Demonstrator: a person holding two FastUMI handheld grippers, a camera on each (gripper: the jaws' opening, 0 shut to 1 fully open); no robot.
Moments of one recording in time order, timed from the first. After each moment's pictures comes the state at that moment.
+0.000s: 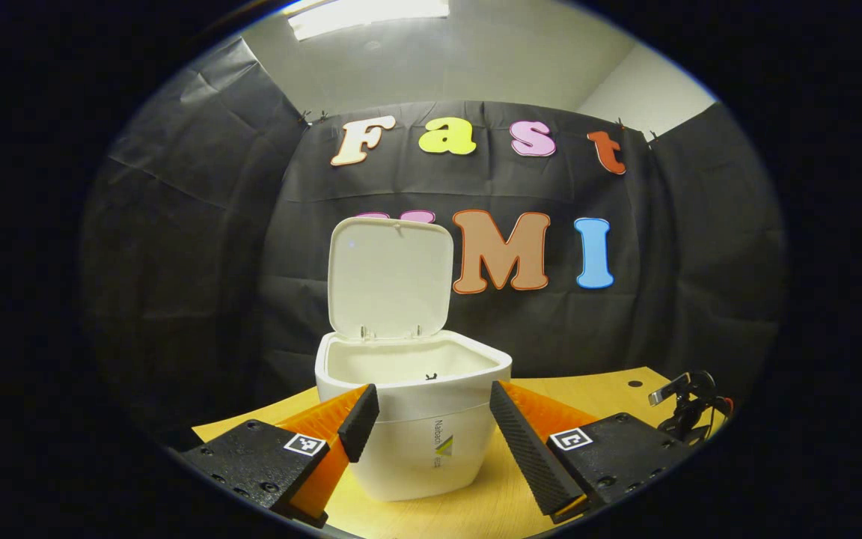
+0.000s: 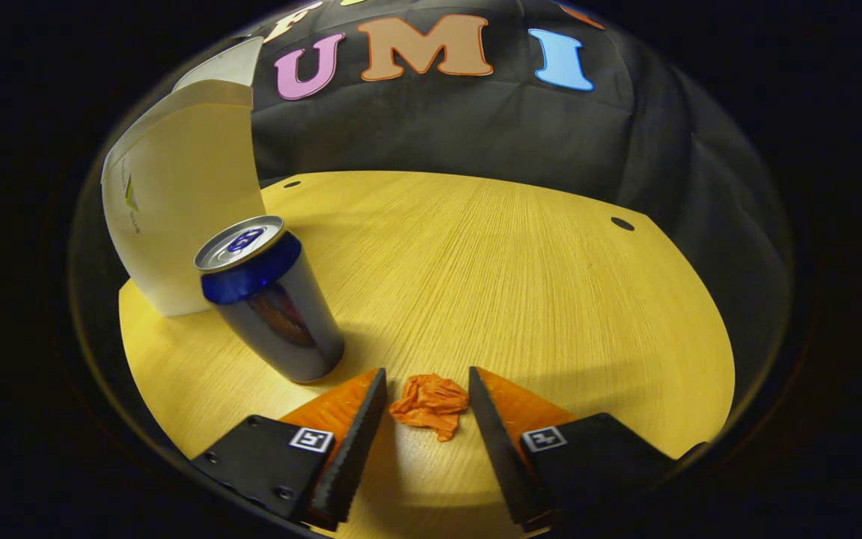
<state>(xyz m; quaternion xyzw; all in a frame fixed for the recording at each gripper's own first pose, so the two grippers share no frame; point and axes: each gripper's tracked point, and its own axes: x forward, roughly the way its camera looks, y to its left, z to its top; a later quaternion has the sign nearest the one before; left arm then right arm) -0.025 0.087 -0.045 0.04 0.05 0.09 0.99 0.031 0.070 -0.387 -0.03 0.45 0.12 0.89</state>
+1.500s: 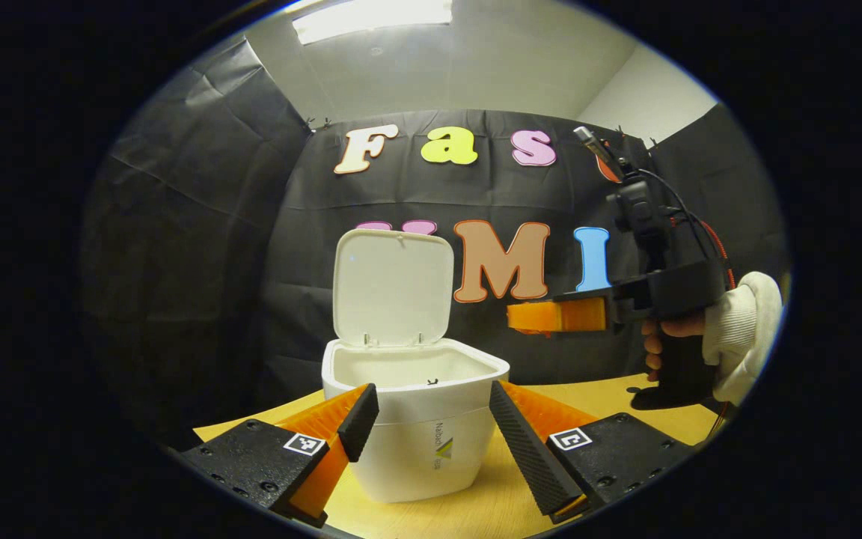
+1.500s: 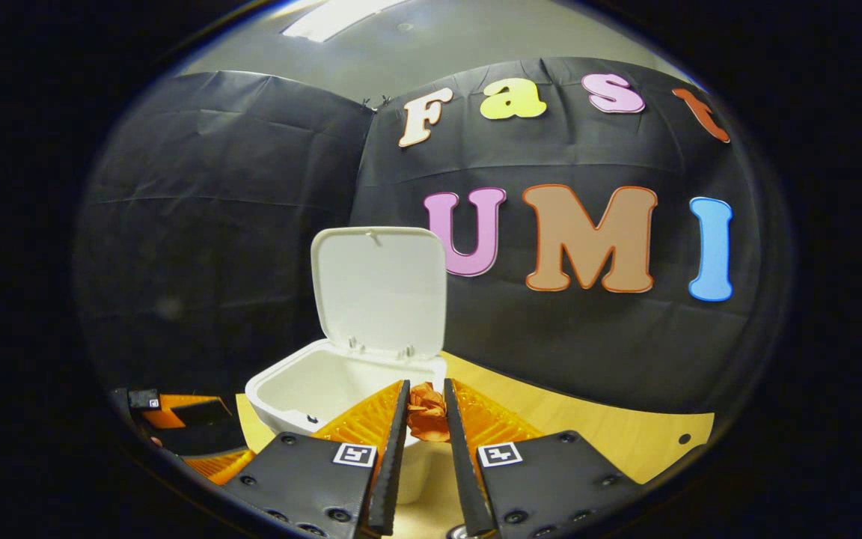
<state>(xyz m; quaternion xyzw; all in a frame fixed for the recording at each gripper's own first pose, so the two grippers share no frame) -0.039 0.090 -0.031 0.04 0.02 0.10 0.99 0.128 0.306 -0.039 -0.03 0.15 0.37 0.92</state>
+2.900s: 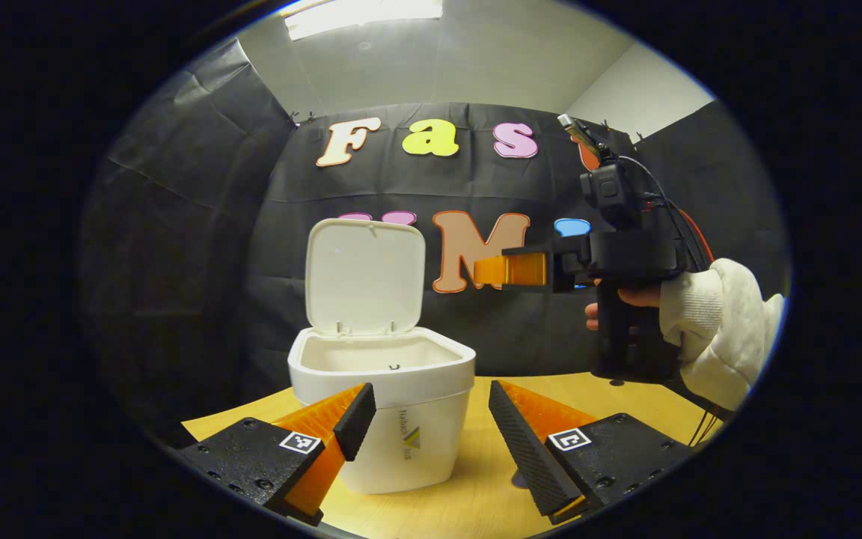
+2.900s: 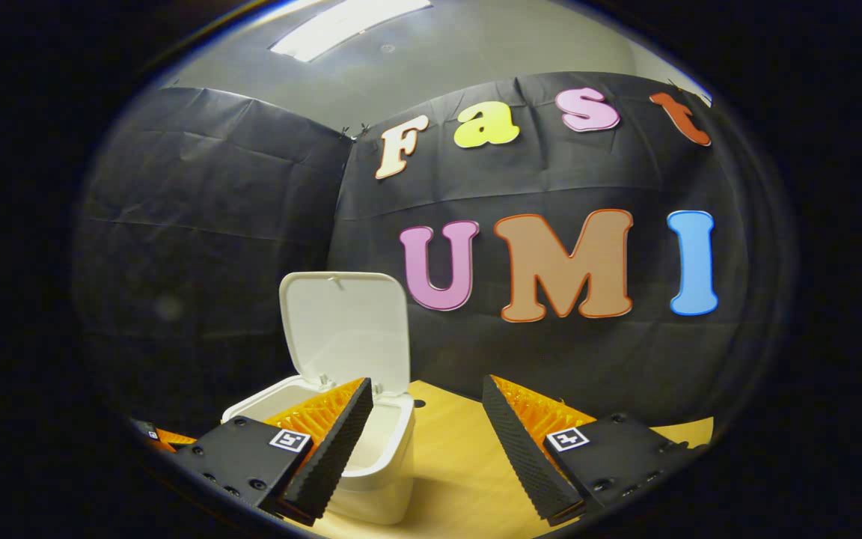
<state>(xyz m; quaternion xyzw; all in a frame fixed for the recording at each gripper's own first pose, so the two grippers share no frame) -0.026 0.030 -0.057 0.03 0.05 0.04 1.00 0.165 0.237 -0.007 0.01 0.10 0.31 0.95</state>
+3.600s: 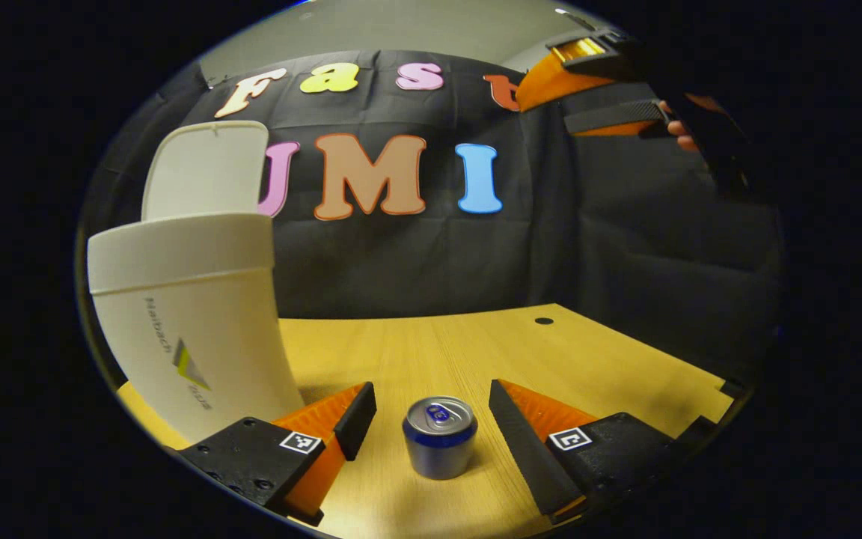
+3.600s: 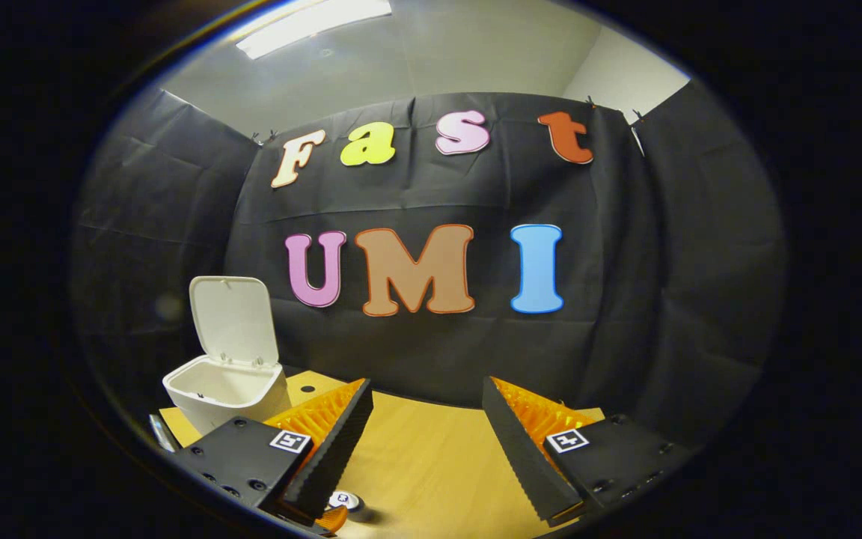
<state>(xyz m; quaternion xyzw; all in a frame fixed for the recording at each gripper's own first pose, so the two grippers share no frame) 0.022 -0.093 -0.231 0.06 0.16 -0.11 0.98 0.109 0.030 0.000 0.00 0.12 0.11 0.99</state>
